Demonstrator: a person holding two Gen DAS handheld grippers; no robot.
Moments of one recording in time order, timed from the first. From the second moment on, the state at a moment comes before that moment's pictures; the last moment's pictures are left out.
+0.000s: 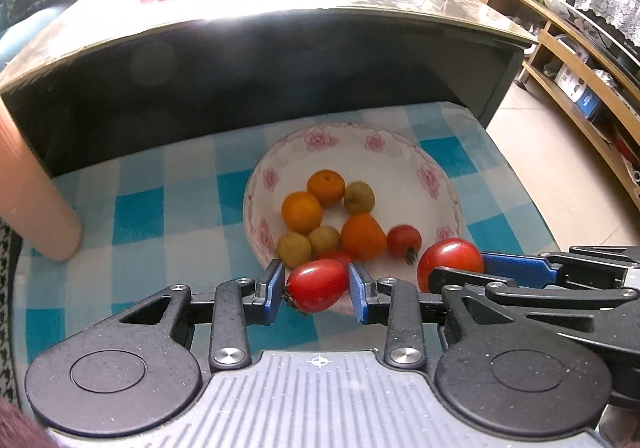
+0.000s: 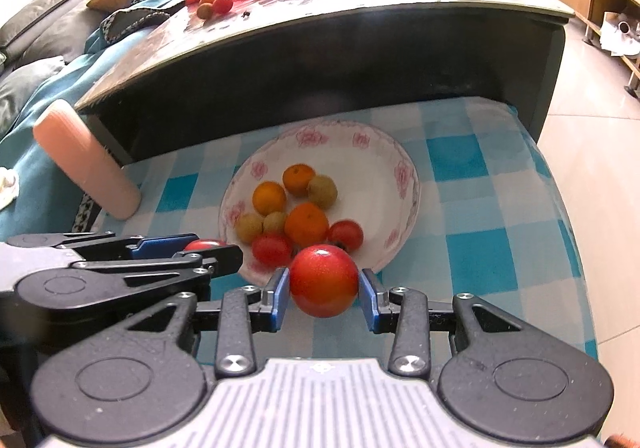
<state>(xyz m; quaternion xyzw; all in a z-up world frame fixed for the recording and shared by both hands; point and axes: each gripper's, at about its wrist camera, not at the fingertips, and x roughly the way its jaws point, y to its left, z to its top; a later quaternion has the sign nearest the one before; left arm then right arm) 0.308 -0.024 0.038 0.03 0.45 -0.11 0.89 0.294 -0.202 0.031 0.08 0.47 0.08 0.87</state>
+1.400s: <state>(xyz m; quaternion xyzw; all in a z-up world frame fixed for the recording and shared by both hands) 0.358 -0.030 0.026 0.01 0.45 -0.08 0.89 0.356 -0.227 0.010 0.12 0.46 0.05 0.88</state>
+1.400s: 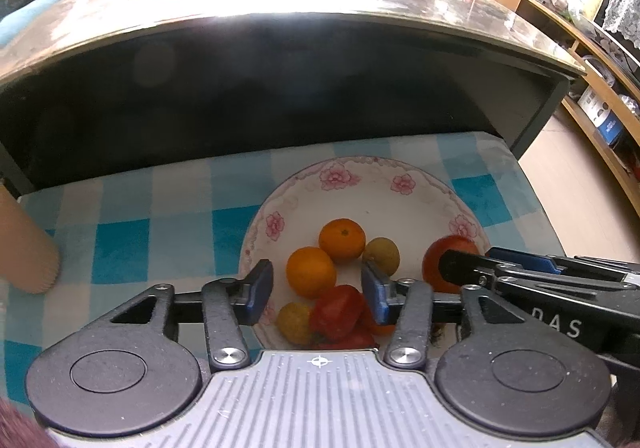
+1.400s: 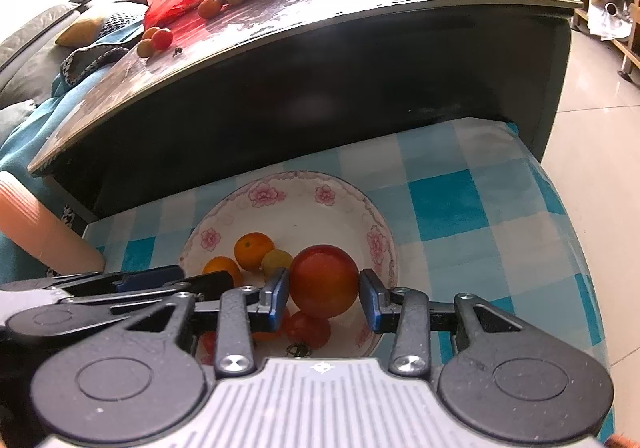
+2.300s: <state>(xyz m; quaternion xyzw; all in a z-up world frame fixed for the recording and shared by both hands) 0.281 -0.016 0.058 0.02 0.40 -0.05 0.92 0.286 -0.226 0.044 0.09 0.45 0.03 0.89</state>
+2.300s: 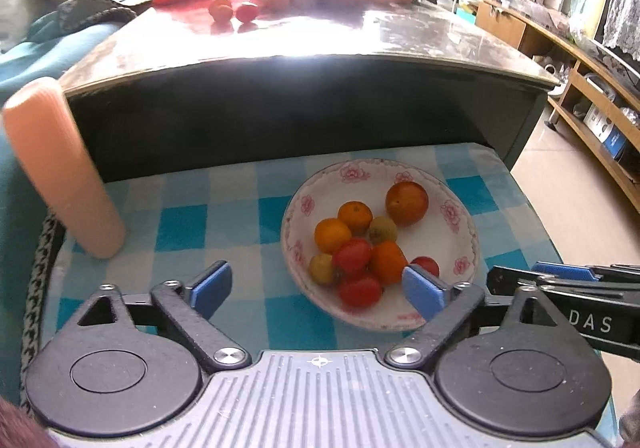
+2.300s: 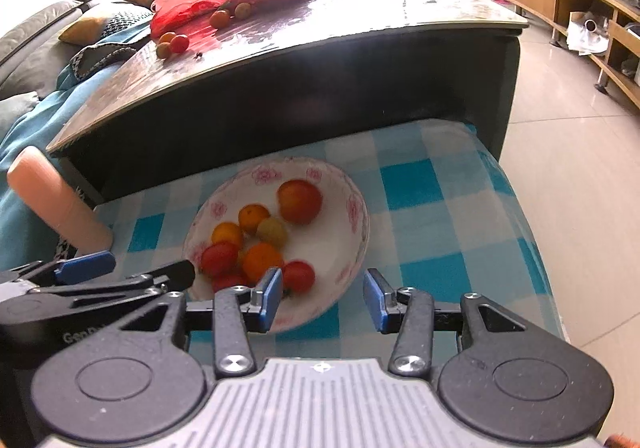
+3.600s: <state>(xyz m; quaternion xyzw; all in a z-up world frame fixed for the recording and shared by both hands) 0.132 -0.014 0.041 0.01 0.38 -0.05 0.92 0.137 -0.204 0.049 0.08 0.45 0.02 0.89</state>
